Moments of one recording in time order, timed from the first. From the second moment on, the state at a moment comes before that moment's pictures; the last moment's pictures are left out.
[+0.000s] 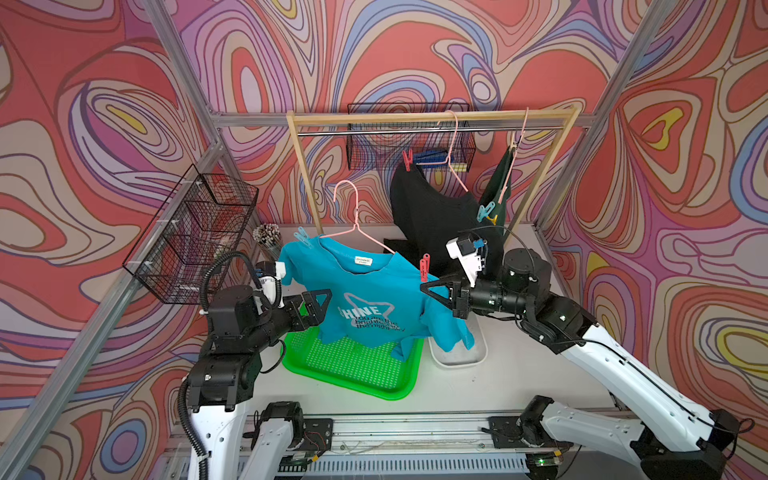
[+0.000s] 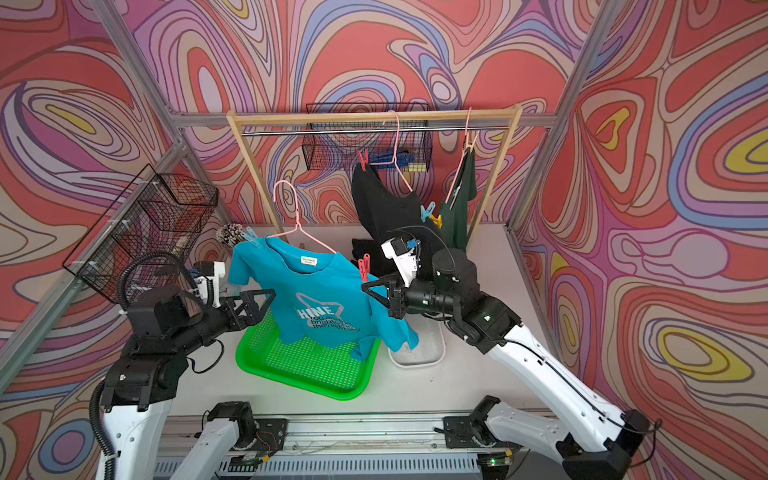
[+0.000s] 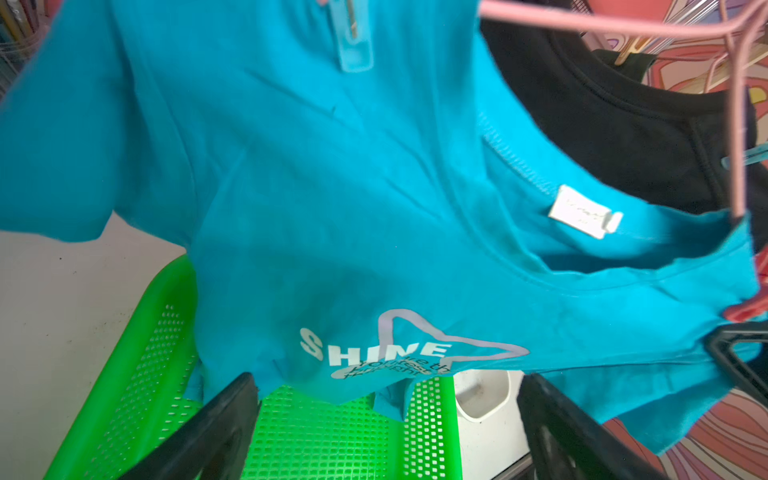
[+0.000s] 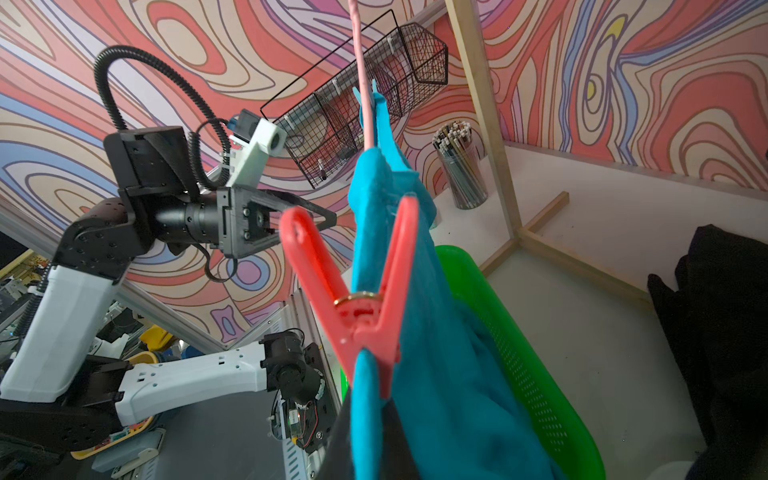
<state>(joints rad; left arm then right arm) 0.03 0.68 1.08 -0.86 0.52 -0.42 0.68 1.06 1.17 -0.34 -0.54 0.33</state>
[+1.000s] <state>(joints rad) 0.03 0.83 1.20 -0.74 0.62 -0.50 0.85 1.20 1.10 -0.31 -0.47 0.29</state>
